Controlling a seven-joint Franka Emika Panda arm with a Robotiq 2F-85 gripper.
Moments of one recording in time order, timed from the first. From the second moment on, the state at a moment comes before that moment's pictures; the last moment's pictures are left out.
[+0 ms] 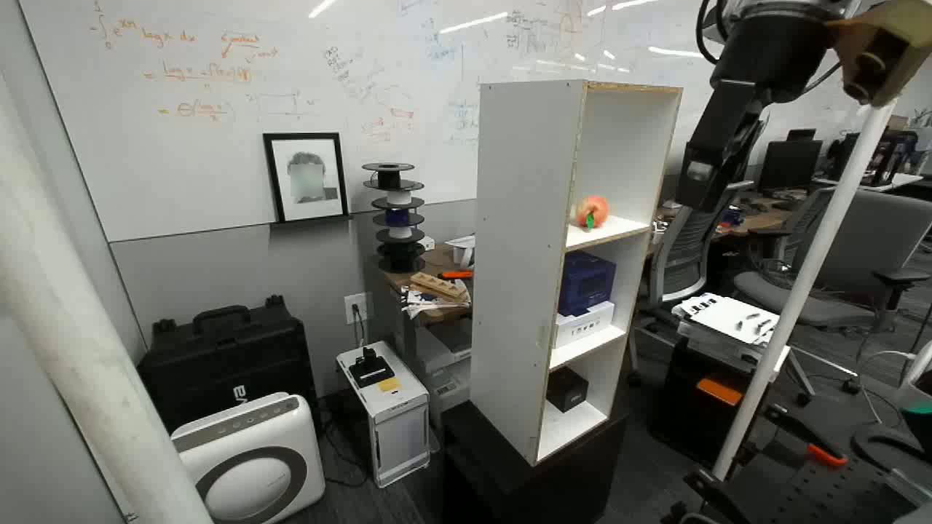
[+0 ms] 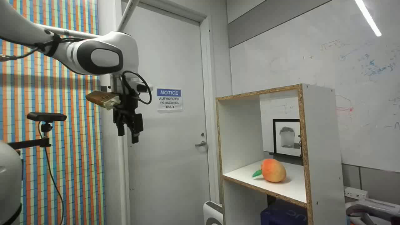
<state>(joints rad) 0.29 -0.87 0.08 -2.70 0.28 1.98 -0.04</state>
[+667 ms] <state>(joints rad) 0.29 -0.87 0.08 -2.69 0.28 1.98 -0.04</state>
